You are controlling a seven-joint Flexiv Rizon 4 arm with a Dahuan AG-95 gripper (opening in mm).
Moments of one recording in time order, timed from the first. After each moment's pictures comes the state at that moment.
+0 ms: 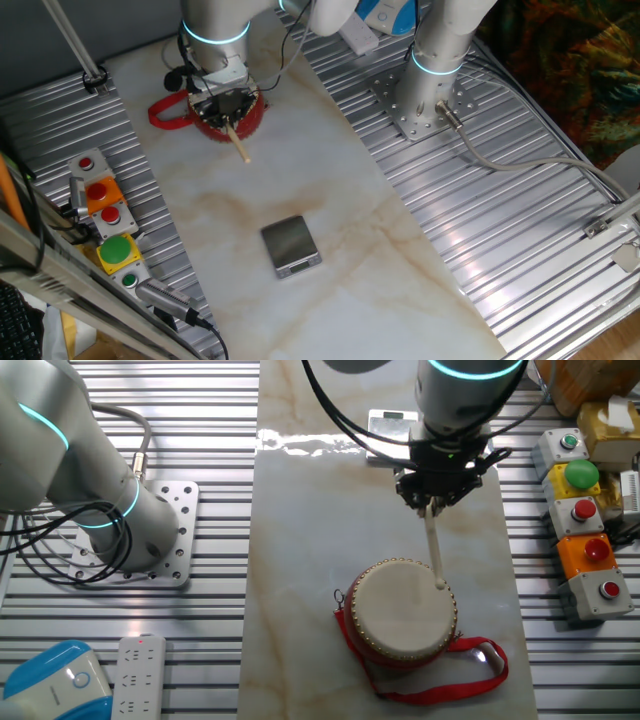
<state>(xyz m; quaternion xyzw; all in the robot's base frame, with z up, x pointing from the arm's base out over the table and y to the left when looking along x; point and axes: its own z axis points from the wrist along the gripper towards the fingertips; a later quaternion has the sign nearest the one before) 0.531 -0.032 0.167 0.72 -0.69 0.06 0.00</state>
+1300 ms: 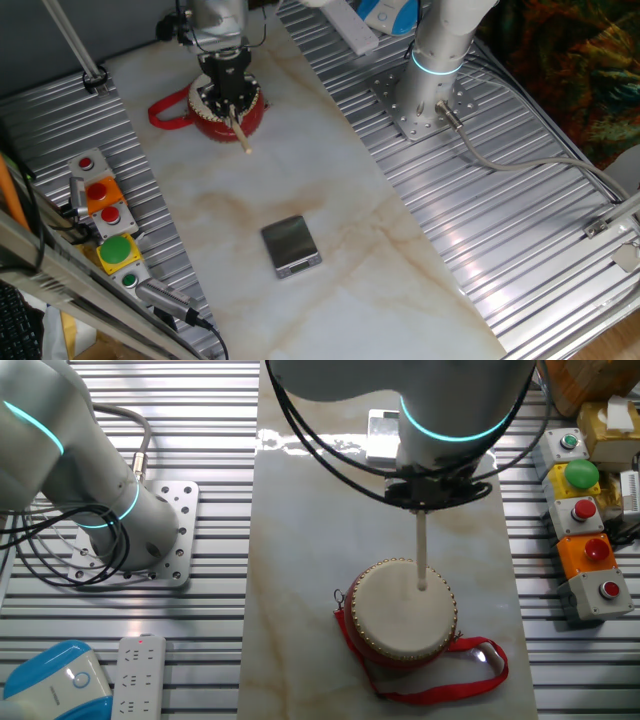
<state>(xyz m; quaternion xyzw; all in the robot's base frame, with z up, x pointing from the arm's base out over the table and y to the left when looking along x) 0.517 -0.032 0.179 0.69 -0.72 0.00 -0.08</state>
